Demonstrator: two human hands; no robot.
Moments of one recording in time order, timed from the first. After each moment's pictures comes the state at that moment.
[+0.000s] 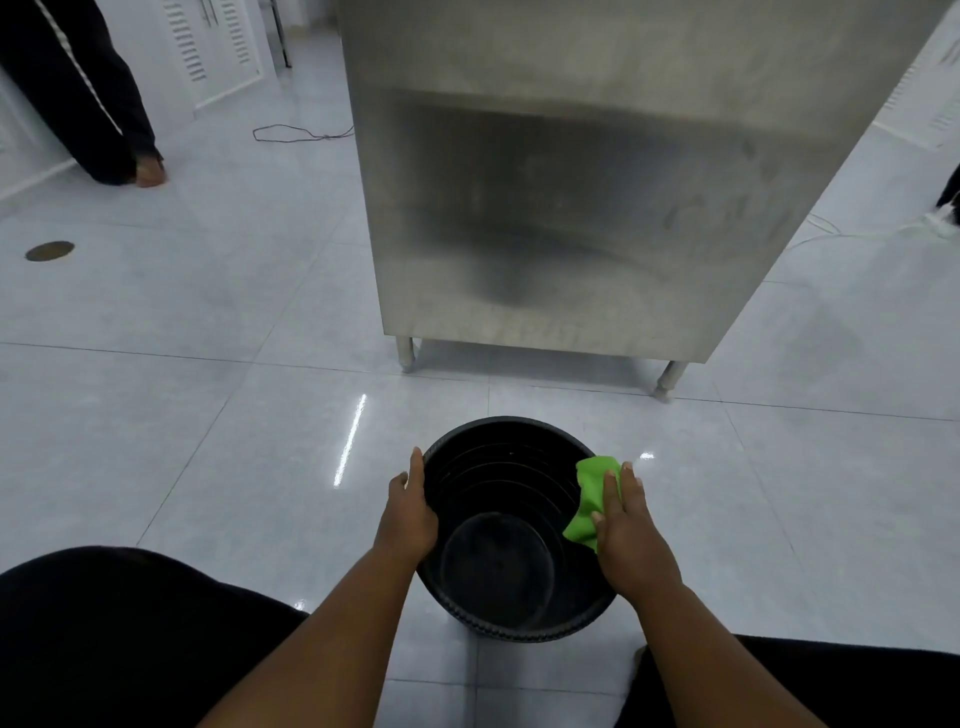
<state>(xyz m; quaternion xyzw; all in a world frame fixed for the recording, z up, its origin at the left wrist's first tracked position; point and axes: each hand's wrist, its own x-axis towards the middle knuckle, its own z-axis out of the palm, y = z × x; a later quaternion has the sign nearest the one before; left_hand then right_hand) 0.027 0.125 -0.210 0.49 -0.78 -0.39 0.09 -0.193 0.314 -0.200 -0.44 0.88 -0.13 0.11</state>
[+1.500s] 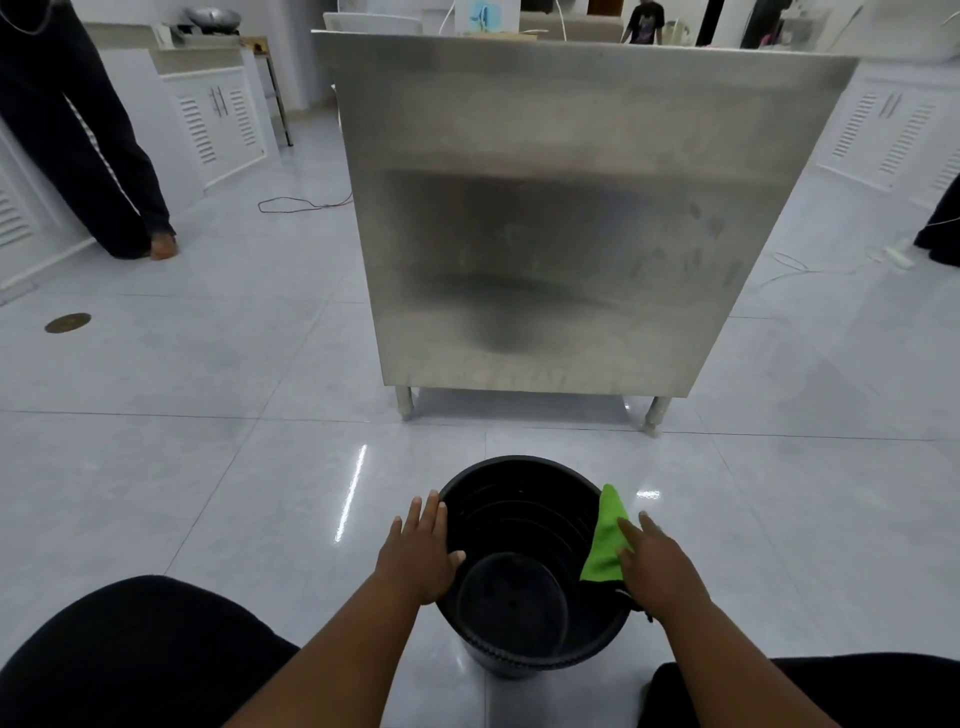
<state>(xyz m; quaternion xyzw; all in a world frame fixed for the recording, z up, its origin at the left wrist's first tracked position) 0.026 0.133 -0.168 0.36 -0.91 -0.12 -0.15 -0.208 0.340 -0.160 -0.38 0.91 -0.08 0.16</state>
